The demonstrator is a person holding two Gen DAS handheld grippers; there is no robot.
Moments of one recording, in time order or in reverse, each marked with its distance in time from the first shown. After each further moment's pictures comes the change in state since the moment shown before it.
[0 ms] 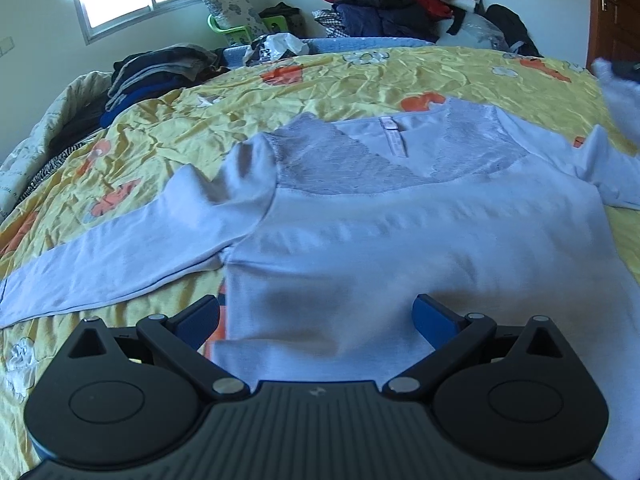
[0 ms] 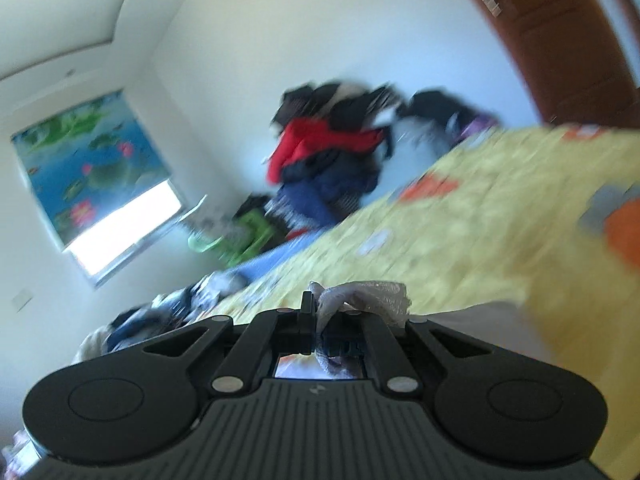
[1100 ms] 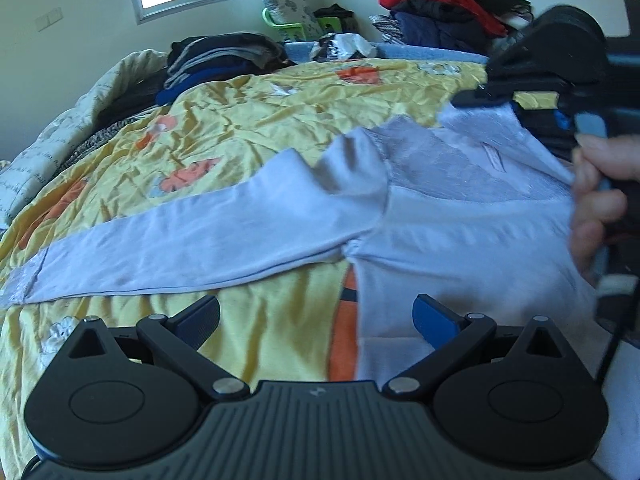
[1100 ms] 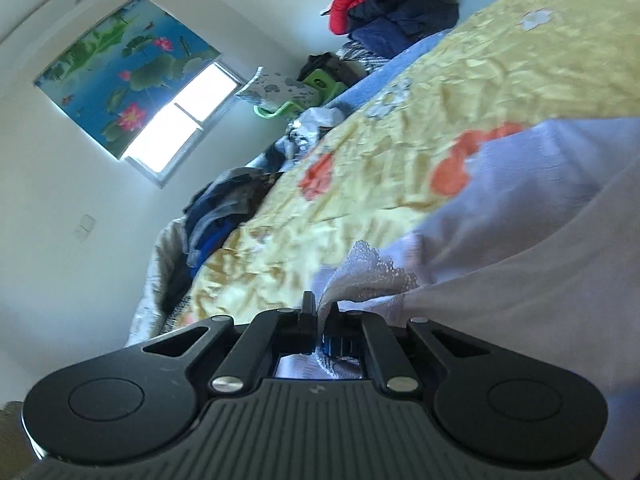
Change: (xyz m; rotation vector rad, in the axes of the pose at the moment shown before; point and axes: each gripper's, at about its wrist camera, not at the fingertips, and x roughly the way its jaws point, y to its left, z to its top) left arm 0.002 0.071 -0.010 -0.112 -0.011 0.089; right arm 0.097 0.166 -0.132 0.145 0.393 0.202
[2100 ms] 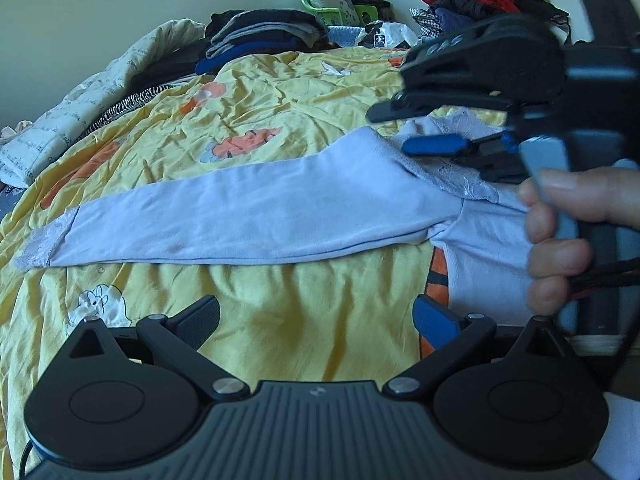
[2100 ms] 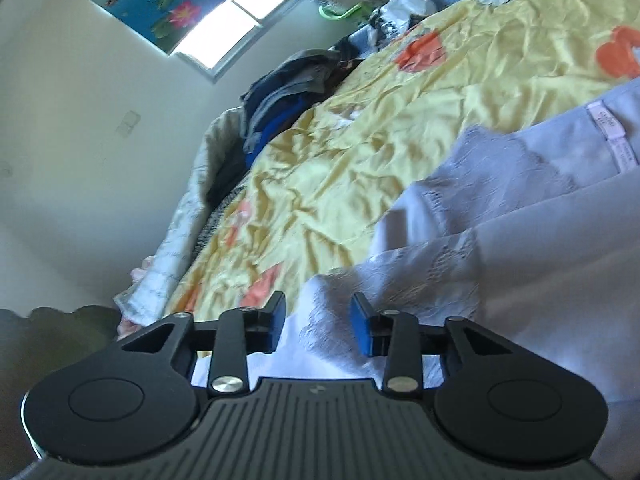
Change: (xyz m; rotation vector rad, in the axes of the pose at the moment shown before) left arm 0.008 0.047 -0.009 -0.091 0.048 0.037; right arm 0.060 0.066 -0.063 -0.116 0.297 0.139
